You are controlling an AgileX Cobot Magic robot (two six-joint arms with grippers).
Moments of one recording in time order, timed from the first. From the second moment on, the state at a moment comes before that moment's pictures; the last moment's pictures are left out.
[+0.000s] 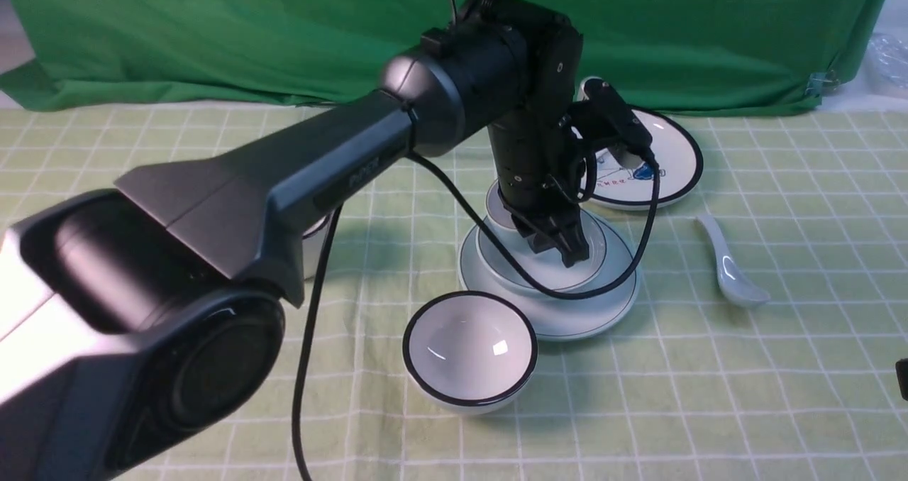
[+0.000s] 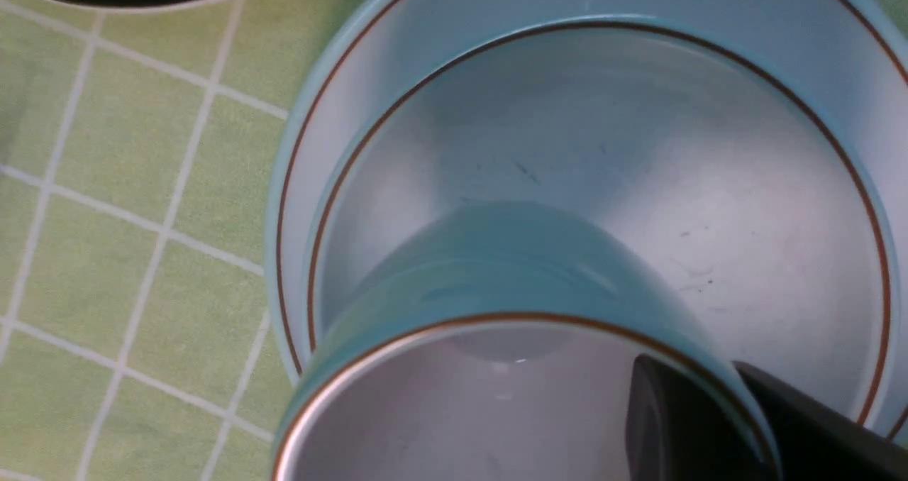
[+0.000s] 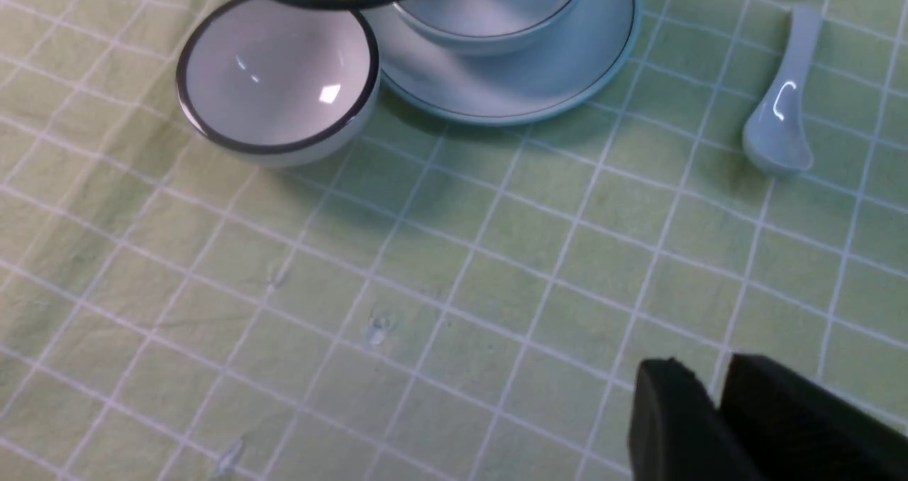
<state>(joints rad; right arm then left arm) 0.22 0.68 -0.76 0.23 0.81 -0.26 -0.68 2.33 -2.19 -0.01 1.18 0.52</state>
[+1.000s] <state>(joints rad) 0.20 1.38 -1.03 0.14 0.68 -0.07 -0.67 1.85 -2.05 -0.06 1.21 0.17</state>
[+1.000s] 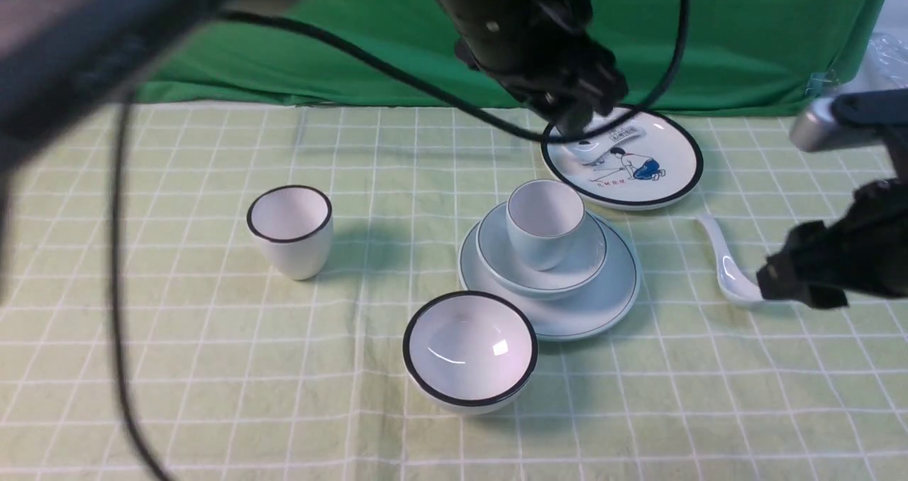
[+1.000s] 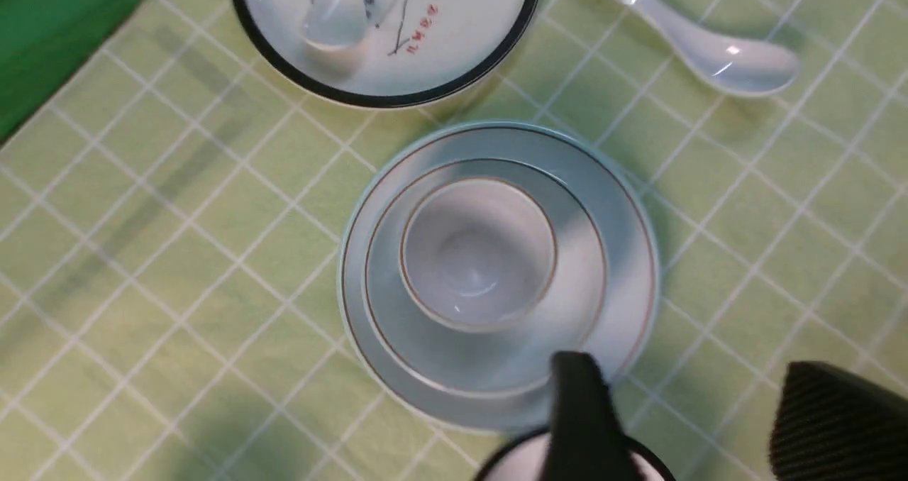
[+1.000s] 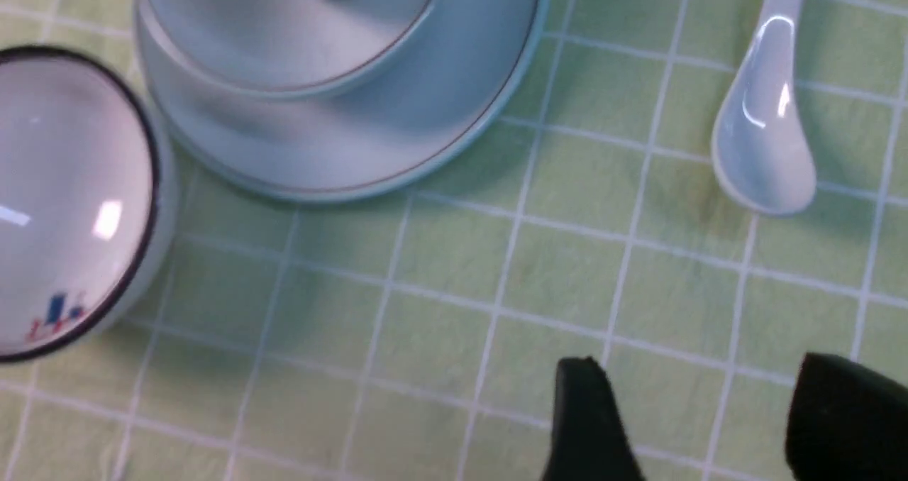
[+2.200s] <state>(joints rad) 0.09 2.22 -1.75 0.04 0.83 -0.14 -0.68 0.90 -0.97 -0.08 0.73 0.12</state>
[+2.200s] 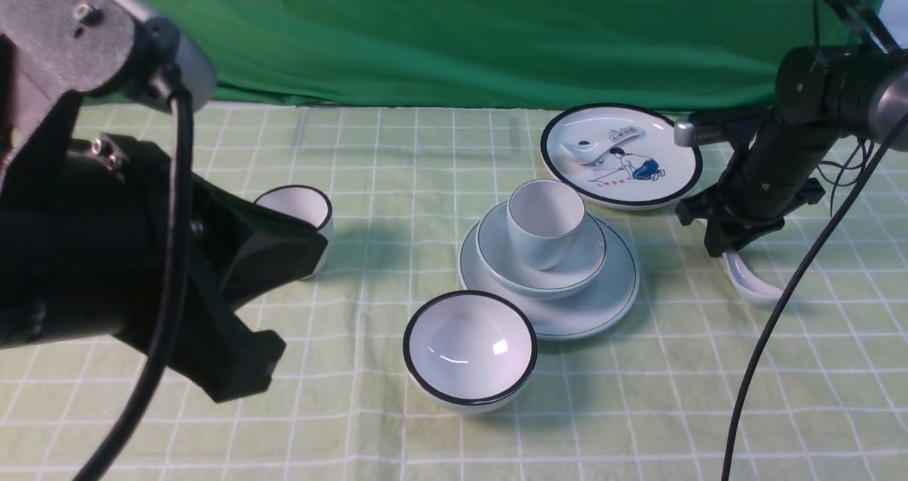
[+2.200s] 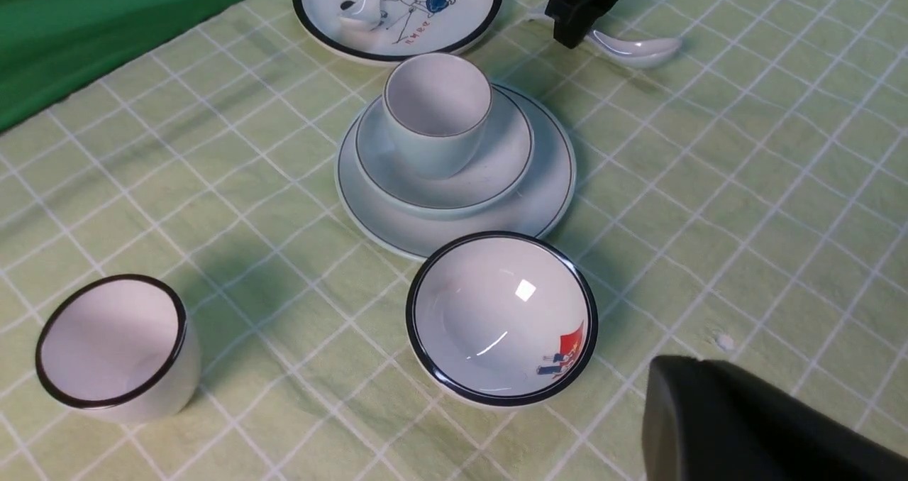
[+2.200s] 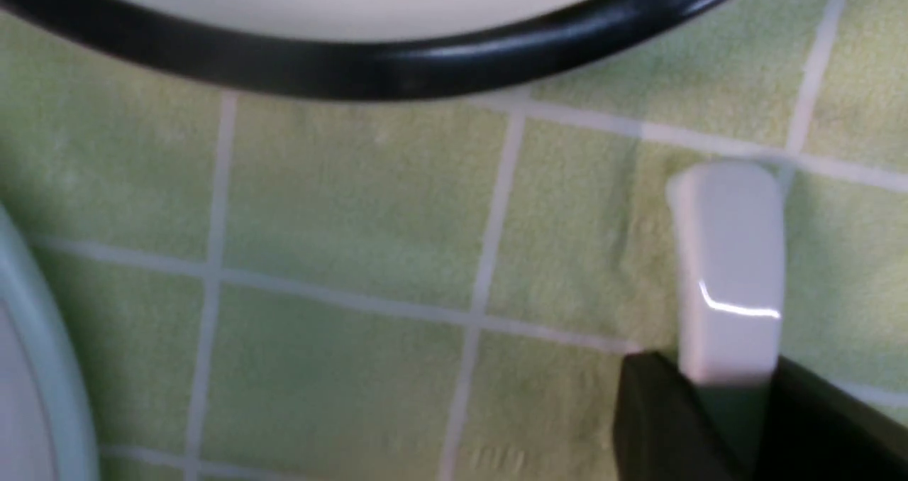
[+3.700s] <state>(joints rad) 0.49 2.02 -1.01 0.02 -0.93 0.09 -0.68 0.90 -0.96 0.00 0.69 0.12</state>
